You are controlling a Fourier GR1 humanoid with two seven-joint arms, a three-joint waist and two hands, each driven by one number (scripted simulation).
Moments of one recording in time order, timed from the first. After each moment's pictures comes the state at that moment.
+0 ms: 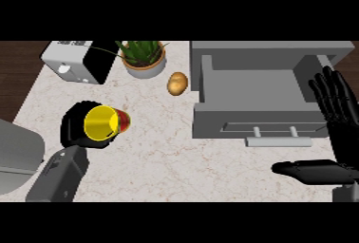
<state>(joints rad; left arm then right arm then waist) -0.53 0.18 0.36 -0.47 0.16 -0.37 -0.96 -0.08 -0.15 -0.13 -1.91 -0.01 0.18 -0.02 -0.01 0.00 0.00</state>
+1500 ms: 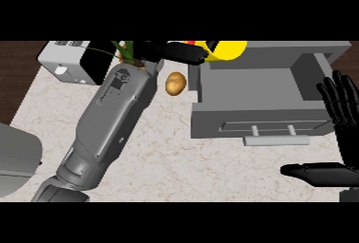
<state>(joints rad) -1.06 0.00 -0.02 -0.88 0.20 0.17 -0.30 -0.06 -0.16 -0.18 -1.89 -0.03 0.21 -0.07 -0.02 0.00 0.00</state>
